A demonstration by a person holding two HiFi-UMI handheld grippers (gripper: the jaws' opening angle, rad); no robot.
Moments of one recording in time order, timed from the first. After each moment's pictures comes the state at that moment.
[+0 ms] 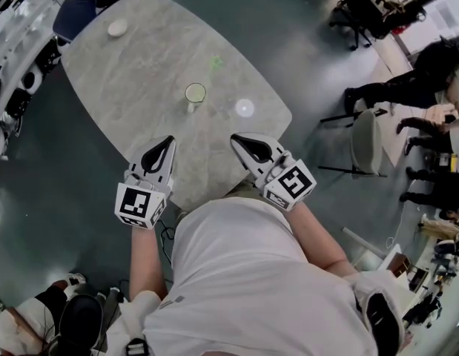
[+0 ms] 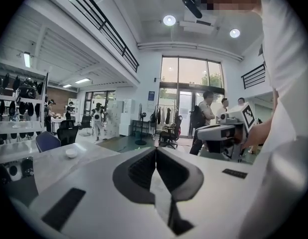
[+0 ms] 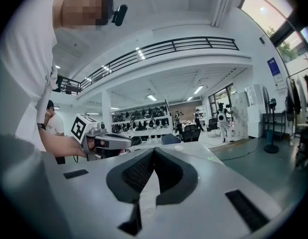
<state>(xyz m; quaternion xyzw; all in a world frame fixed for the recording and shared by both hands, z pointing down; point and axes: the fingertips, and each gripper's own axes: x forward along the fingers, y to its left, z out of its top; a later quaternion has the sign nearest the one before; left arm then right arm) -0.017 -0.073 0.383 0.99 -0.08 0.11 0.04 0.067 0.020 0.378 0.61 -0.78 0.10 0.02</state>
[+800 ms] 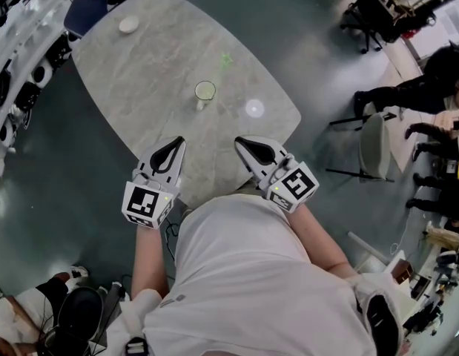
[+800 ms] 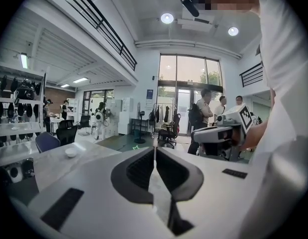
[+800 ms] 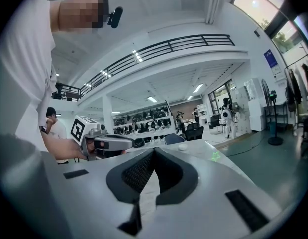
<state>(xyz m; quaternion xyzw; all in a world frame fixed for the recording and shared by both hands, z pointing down) -0.023 -0.059 0.385 0.99 -0.07 0.12 0.03 0.056 0.025 0.386 0.60 -0.79 0.12 -0.01</state>
